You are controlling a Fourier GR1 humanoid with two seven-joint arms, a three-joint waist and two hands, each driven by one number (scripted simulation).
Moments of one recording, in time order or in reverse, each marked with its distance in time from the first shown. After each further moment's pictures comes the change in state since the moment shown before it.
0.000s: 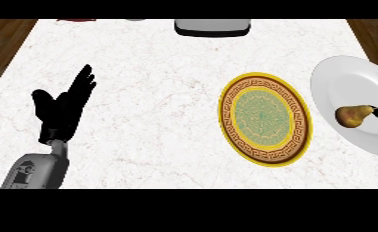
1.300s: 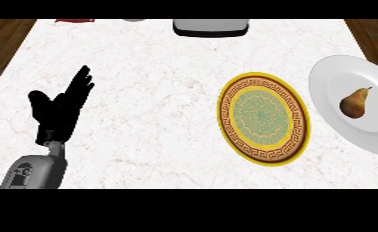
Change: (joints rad) left arm 0.011 -0.017 0.037 -0.010 -0.026 -0.030 0.008; right arm 0.015 -0.114 -0.282 0.092 -0.370 0.609 -0.074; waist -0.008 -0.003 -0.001
